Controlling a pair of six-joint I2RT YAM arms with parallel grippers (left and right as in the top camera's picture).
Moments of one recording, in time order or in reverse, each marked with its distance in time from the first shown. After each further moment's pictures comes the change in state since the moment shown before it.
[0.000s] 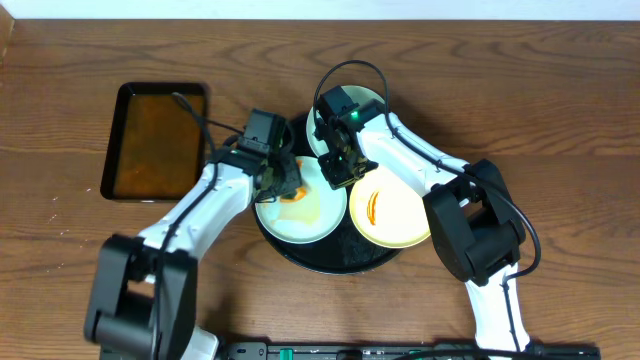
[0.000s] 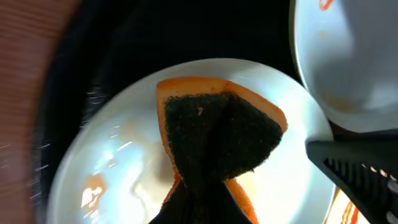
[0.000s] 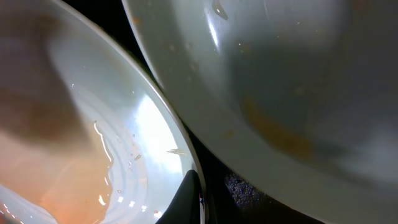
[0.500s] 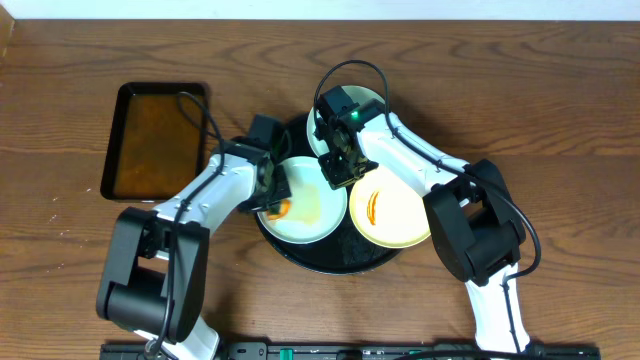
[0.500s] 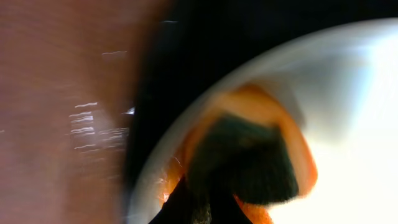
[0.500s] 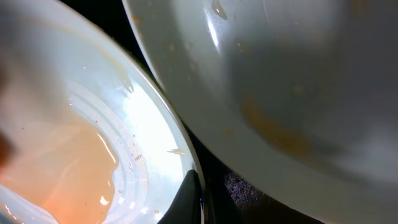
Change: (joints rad) left arm 0.037 0.085 0.027 -0.187 -0.153 -0.027; right arm 0.000 0.000 0.000 0.000 0.001 0.002
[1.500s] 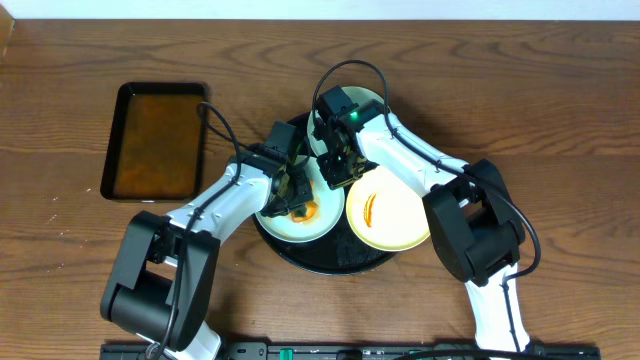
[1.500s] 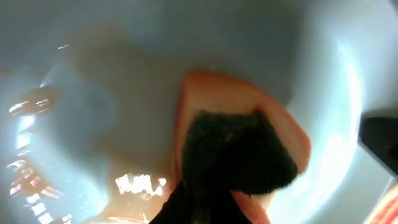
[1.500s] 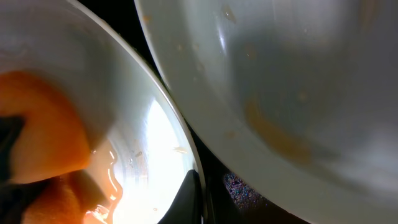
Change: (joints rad) left arm -0.099 -0.010 -0.041 0.127 0.148 -0.087; right arm 0.003 0.000 0.000 0.007 -0.011 0.001
